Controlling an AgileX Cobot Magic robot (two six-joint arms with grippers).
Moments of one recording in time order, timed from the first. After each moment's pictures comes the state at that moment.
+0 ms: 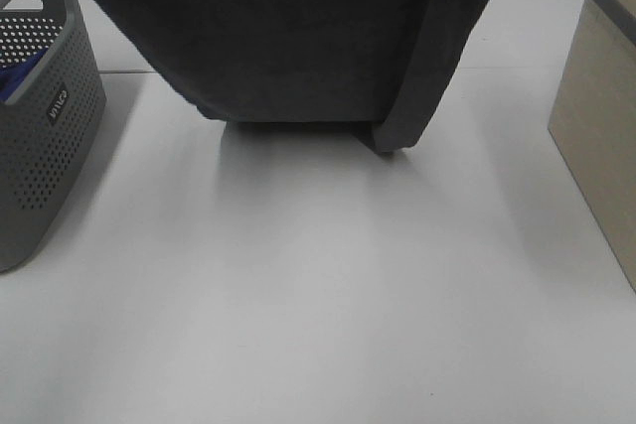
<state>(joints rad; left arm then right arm) -0.32 1.57 -1.75 -0.22 1.21 0.25 0.28 1.51 -1.70 0.32 1.22 -0.09</state>
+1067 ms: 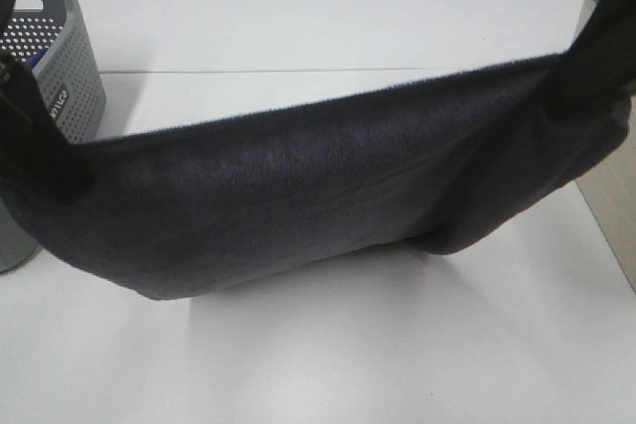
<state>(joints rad) -0.51 1.28 -1.12 -0.32 1.17 0.28 0.29 1.17 -1.14 0.40 1.22 -0.05</state>
